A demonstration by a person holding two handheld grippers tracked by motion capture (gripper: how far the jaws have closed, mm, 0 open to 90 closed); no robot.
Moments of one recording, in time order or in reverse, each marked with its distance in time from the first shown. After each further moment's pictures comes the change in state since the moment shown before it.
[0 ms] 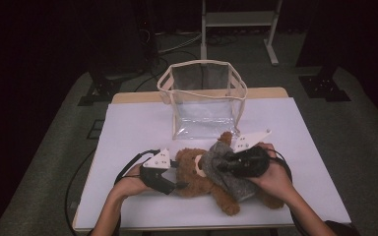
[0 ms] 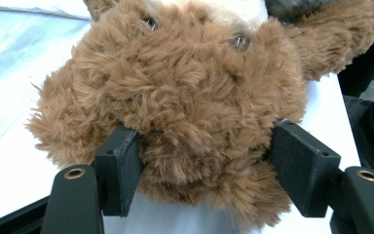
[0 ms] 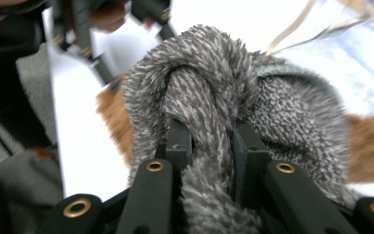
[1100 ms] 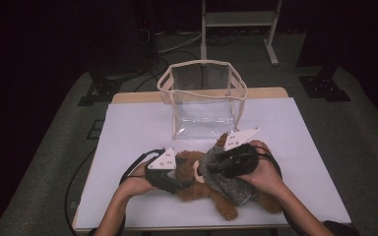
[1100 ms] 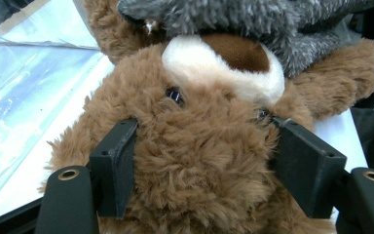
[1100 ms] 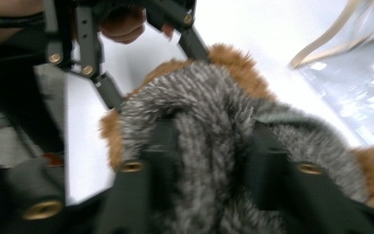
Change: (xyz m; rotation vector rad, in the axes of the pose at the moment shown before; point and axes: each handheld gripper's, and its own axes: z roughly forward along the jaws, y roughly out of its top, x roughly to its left) left arm -0.005 0.014 0.007 -0.044 0.036 0.056; right arm -0.005 0.005 0.024 -0.014 0.101 -0.009
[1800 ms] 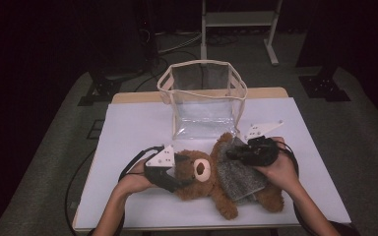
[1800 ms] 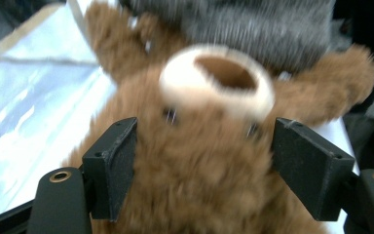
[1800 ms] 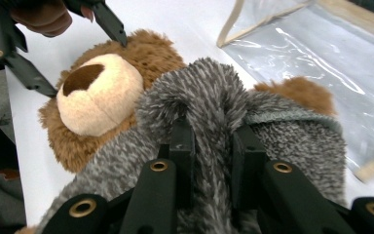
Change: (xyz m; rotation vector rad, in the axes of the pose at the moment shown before) left arm 0.005 0.013 -0.007 -0.033 -0.026 0.033; right arm -0.025 -0.017 -0.035 -0.013 -0.169 0.123
